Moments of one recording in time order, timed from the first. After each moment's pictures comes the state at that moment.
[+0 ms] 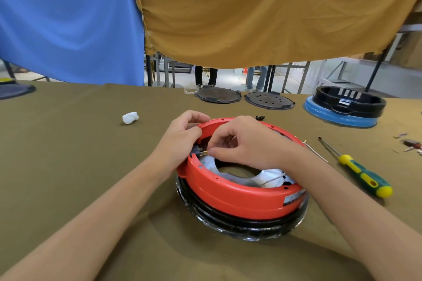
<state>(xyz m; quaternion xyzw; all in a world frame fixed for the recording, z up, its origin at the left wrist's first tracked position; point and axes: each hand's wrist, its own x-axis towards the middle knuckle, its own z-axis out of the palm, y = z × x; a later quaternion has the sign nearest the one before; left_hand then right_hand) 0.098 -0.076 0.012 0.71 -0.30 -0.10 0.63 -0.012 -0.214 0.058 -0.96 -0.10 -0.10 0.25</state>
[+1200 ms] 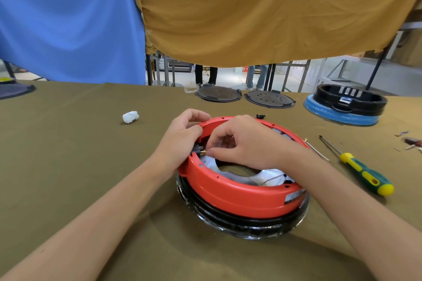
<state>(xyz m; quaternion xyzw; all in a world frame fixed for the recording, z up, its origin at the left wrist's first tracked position) 0.097 -0.077 0.011 0.71 -0.30 -0.09 0.64 -0.011 -0.210 0.057 -0.96 -0.10 -0.10 0.24</state>
